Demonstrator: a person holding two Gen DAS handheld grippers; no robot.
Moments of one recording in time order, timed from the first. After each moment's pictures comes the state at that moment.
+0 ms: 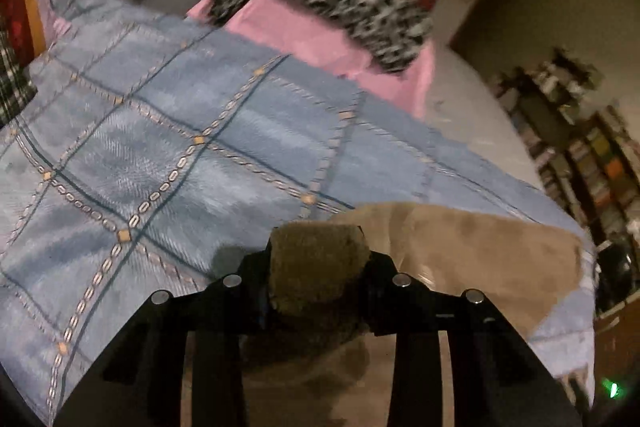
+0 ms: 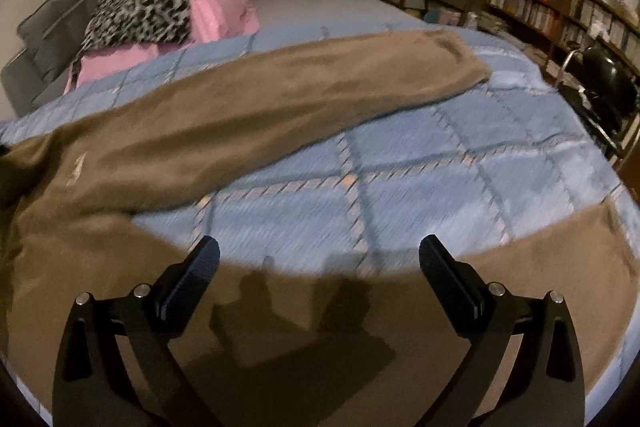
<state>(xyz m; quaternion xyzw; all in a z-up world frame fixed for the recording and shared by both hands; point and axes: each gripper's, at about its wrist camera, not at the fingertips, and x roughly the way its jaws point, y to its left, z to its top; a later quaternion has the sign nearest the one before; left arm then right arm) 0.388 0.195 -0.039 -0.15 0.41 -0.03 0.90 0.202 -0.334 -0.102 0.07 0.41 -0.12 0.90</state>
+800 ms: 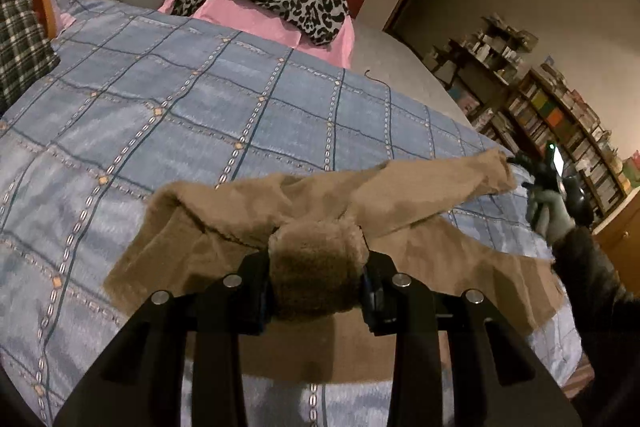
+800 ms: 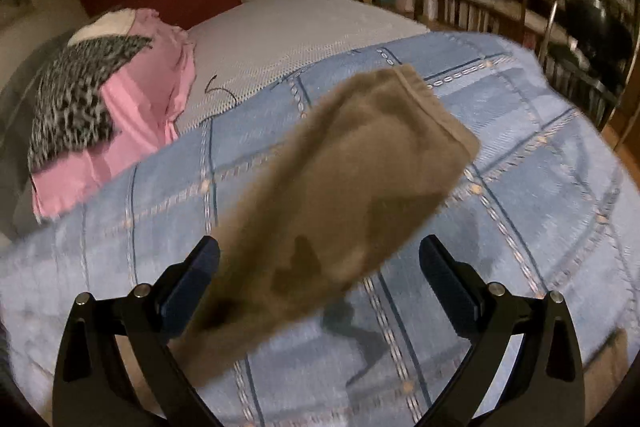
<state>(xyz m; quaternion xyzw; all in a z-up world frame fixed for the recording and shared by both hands) 0.181 0.188 -0.017 -0.14 0.41 -0.13 0.89 0.383 -0.535 -0.076 0.22 0.41 -0.16 0.87</state>
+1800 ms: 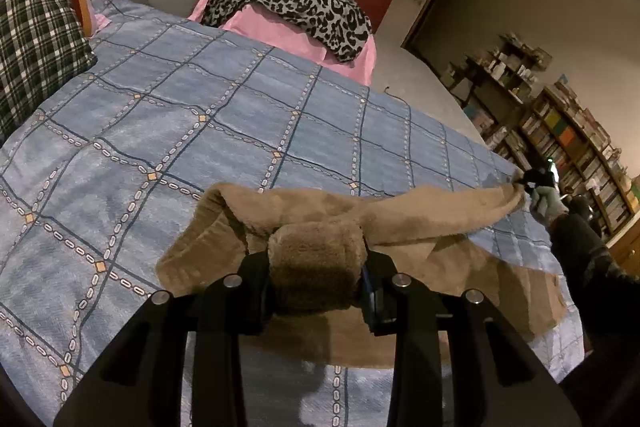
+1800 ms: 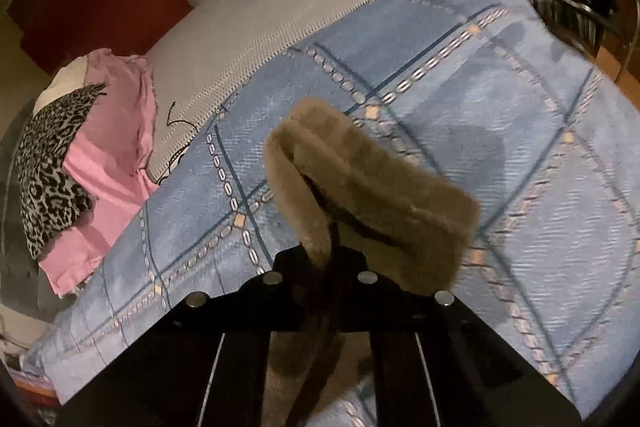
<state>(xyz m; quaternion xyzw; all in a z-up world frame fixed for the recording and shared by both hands) 0.152 0.221 0.002 -0.15 0.39 -0.09 0.90 0.437 -0.632 -0.096 0.31 0.42 -0.20 0.83</state>
